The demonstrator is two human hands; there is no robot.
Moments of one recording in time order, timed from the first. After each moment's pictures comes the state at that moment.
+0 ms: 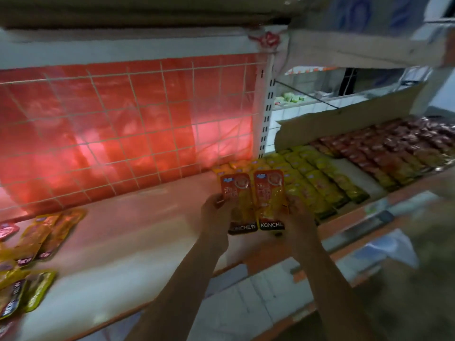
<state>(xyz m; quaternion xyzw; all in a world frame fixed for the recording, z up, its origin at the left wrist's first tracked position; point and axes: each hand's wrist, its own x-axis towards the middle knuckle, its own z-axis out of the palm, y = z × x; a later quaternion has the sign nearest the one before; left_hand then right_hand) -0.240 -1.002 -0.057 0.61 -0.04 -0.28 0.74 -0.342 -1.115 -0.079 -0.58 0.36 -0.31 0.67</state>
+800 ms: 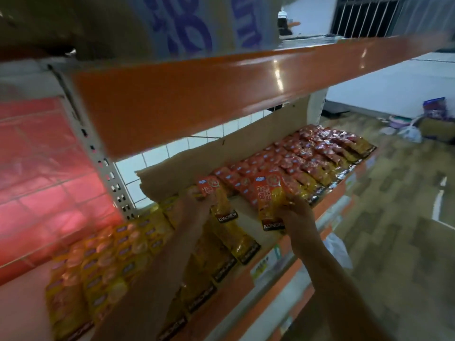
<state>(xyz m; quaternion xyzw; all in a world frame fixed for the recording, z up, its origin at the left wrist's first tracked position) -0.272 -1.358 -0.062 0.79 -0.19 -0.14 0.56 -0.468 -1.418 -0.050 -0.56 0.40 -0.42 0.59</state>
